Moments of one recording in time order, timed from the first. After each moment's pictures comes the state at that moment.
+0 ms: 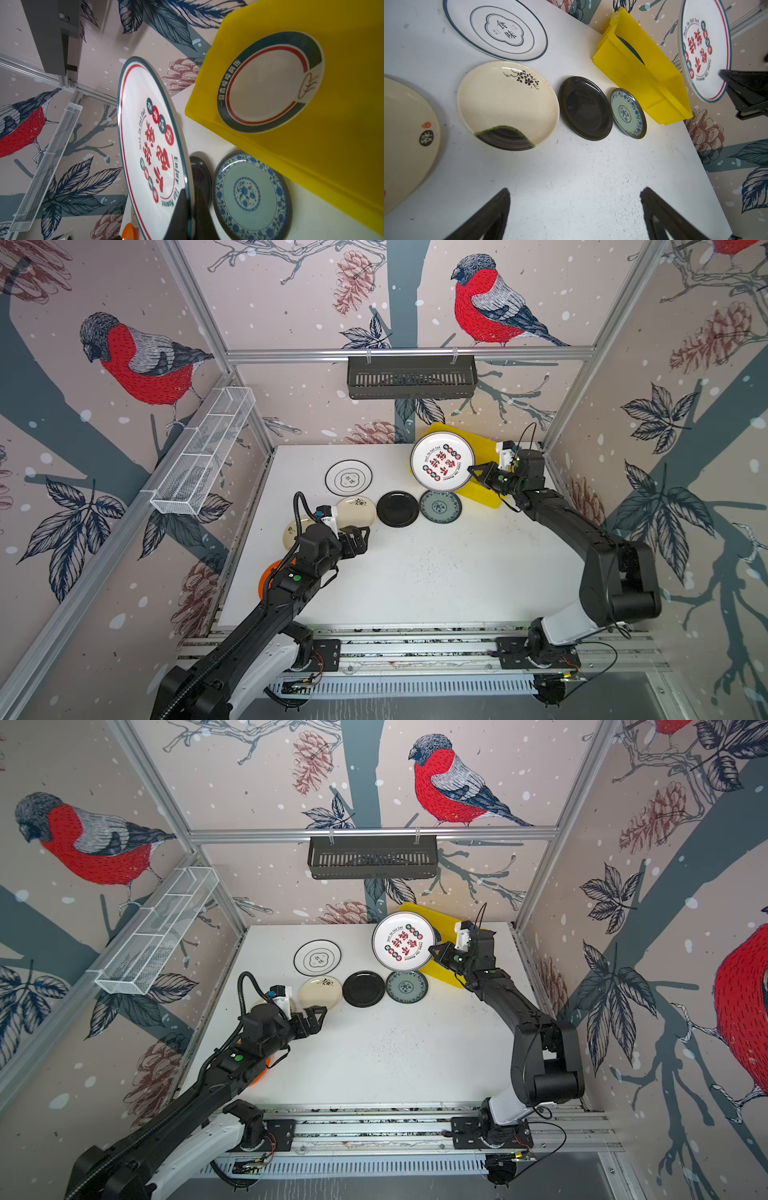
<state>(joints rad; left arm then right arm) -0.39 0.86 0.42 -0.05 0.11 -0.60 0.11 1.58 1.09 0.09 -0.58 0.71</state>
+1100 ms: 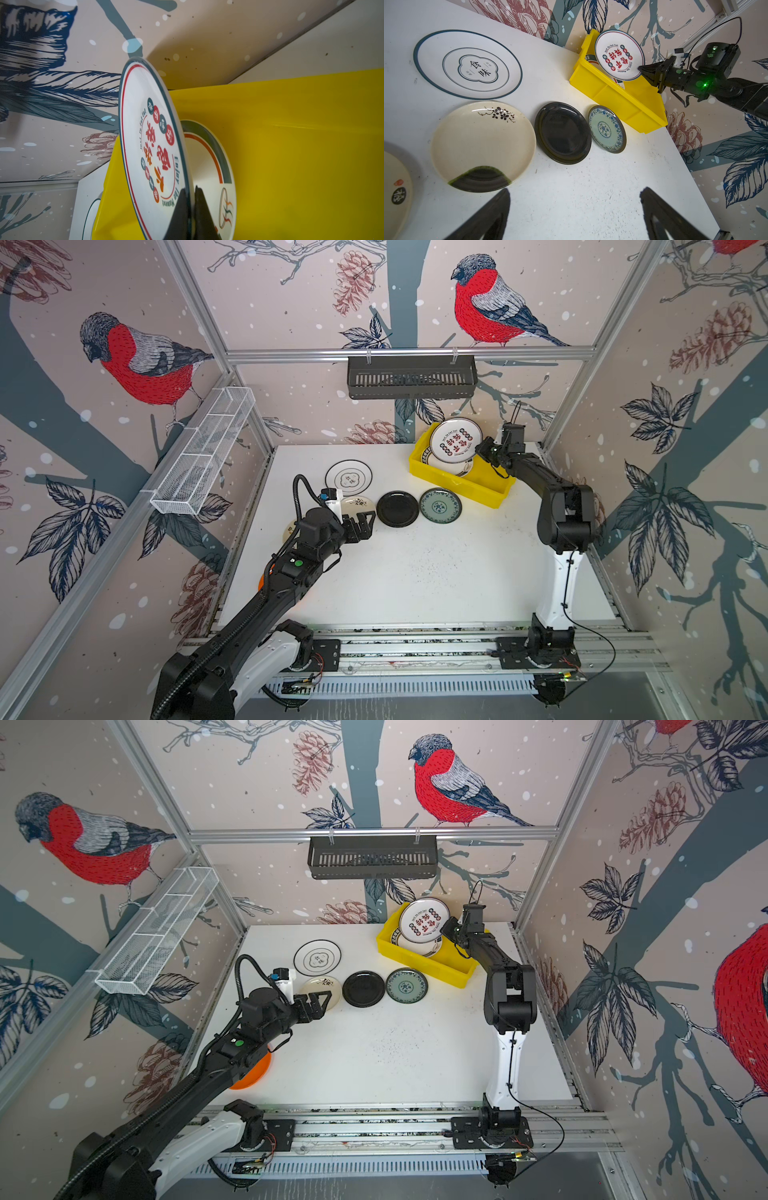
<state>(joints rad) -0.39 0.94 0.57 -0.04 0.15 -0.53 0.07 2.21 1.77 -0.13 -0.29 0.67</state>
